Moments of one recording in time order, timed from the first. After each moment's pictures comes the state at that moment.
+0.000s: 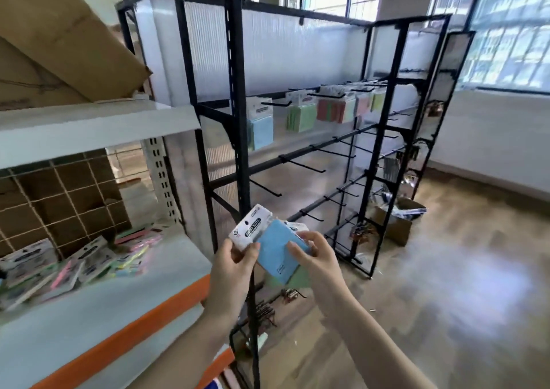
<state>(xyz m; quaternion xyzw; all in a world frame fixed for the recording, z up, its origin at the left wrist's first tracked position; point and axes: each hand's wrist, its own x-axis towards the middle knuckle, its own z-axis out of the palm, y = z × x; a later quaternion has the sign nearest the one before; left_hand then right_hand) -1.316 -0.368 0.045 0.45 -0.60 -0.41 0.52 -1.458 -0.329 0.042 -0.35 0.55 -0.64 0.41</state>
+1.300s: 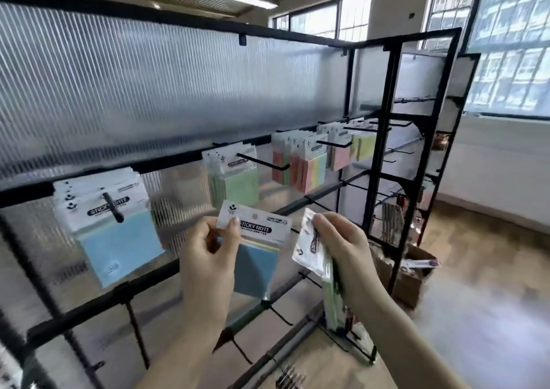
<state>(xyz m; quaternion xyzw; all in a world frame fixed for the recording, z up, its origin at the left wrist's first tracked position) -1.589 -0.607 0.134 0.39 -0.59 -0.31 0.64 -1.758 -0.567 0.135 -0.48 0.43 -0.70 0.30</state>
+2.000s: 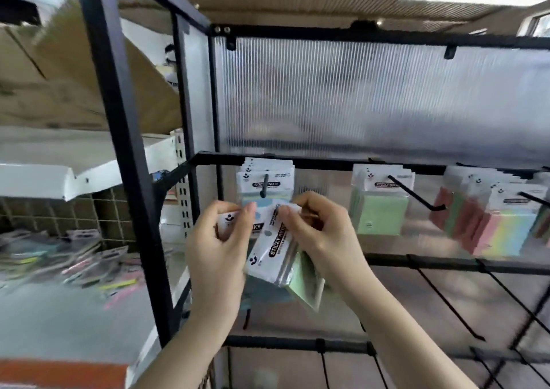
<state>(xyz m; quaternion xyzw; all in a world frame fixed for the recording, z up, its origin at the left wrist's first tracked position) -1.531 -0.551 0.166 0.50 -0.45 -0.02 0.74 -1.651 -0.618 0.190 -0.74 0.21 -0.50 0.40</state>
